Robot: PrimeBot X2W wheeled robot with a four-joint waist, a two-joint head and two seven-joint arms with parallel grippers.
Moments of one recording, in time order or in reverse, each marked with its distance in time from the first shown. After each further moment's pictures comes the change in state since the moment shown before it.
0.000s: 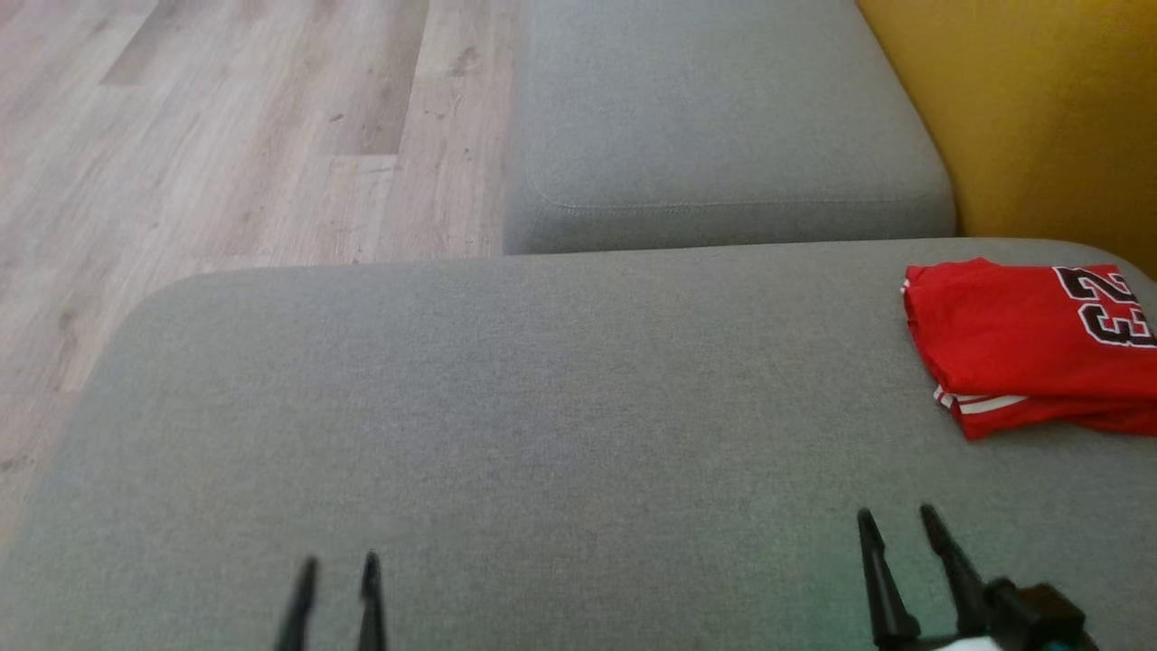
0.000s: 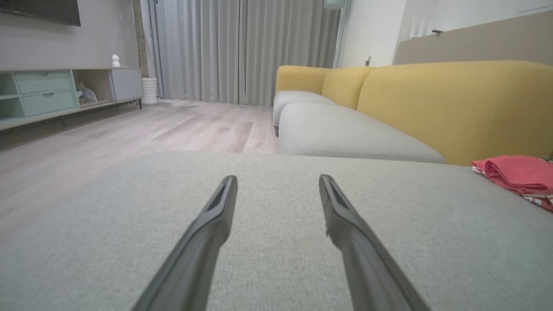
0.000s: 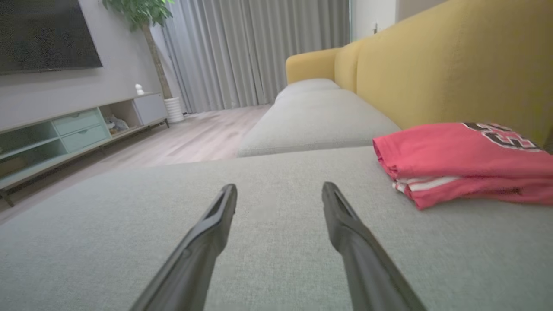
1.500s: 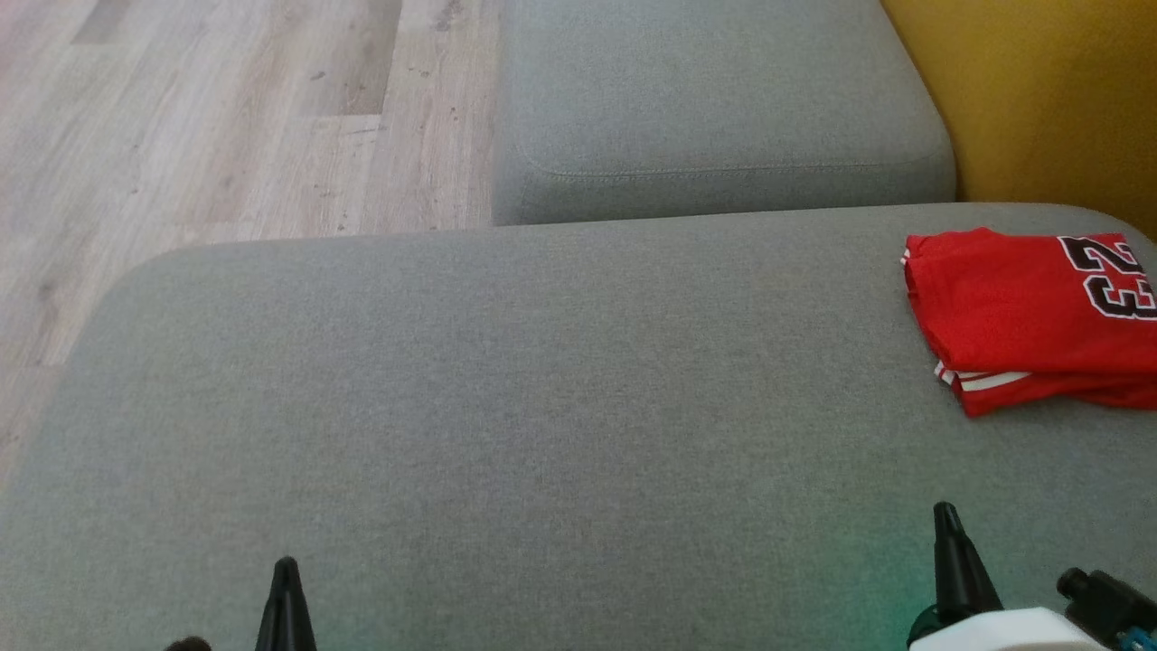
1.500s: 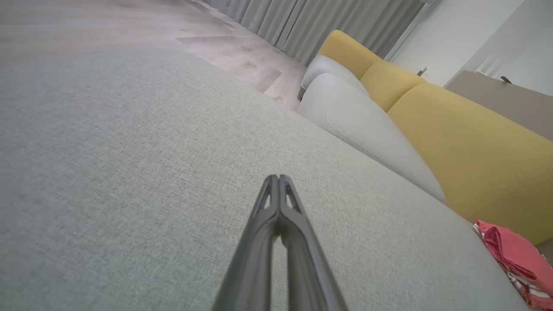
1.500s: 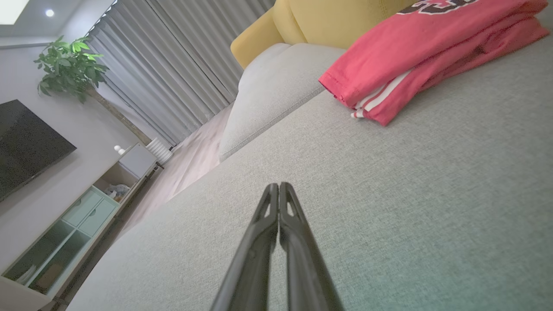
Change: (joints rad) left arm -0.060 -0.002 0.060 0.088 -0.465 -0.046 0.121; right arm -0.042 0.000 -0.050 0.068 0.473 0.000 0.109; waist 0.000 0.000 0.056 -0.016
